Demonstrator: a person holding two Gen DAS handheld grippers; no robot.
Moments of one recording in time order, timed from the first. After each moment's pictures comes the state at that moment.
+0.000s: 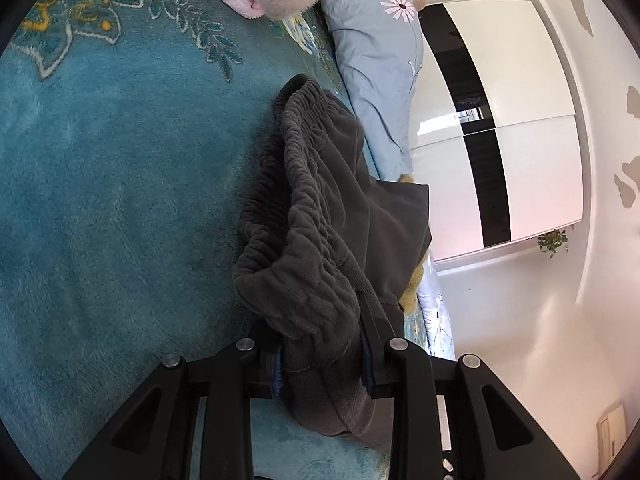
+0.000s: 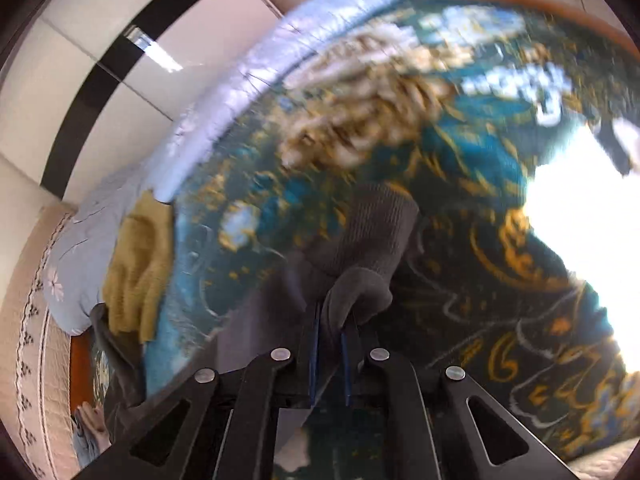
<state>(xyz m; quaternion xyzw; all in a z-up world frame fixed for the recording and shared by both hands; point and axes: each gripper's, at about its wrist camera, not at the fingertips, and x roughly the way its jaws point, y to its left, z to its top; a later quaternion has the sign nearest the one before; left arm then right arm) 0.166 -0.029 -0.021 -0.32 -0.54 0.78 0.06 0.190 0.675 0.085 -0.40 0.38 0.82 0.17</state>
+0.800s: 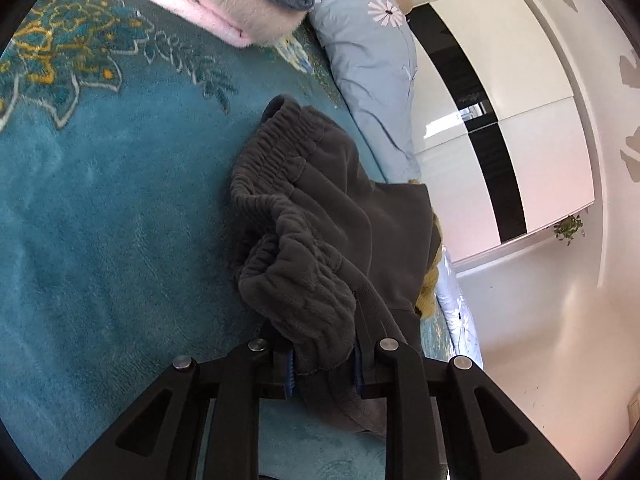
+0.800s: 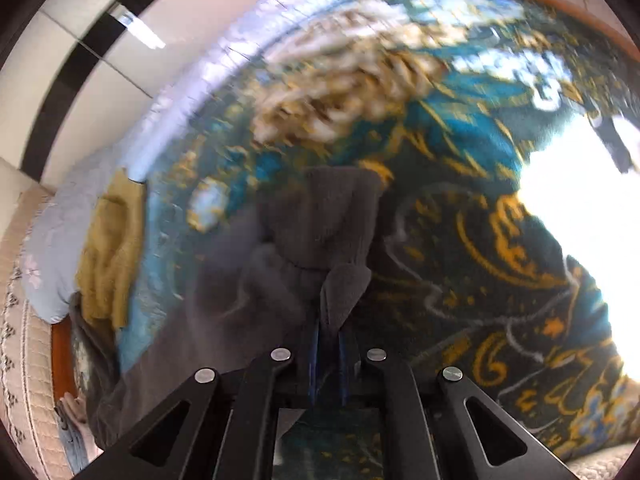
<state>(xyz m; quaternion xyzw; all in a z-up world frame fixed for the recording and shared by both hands) 0.188 -0.025 -0.001 -0.30 -0.49 0.82 0.03 0.182 0.676 0.089 -0.42 0.36 0.81 0.17</state>
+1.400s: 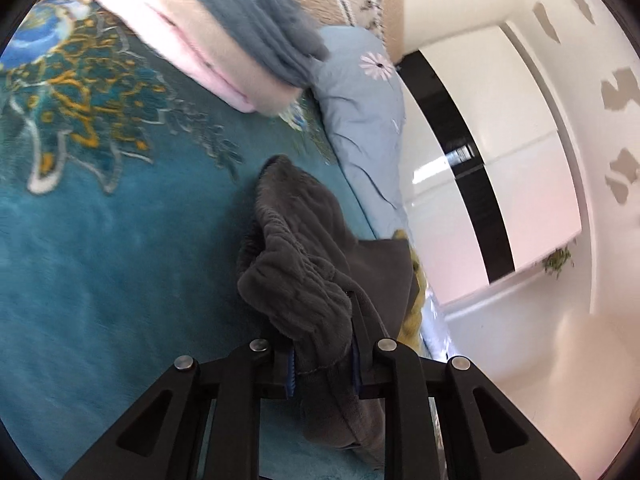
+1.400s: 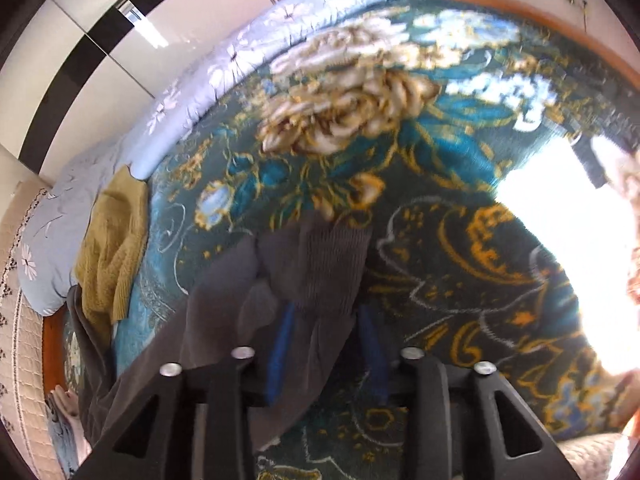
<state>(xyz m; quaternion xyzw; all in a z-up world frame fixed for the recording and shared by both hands) 0.204 -0.058 0.011 -0.24 -0.51 0.82 0.00 0.196 0.672 0.112 -0.43 0.33 0.81 0.21</state>
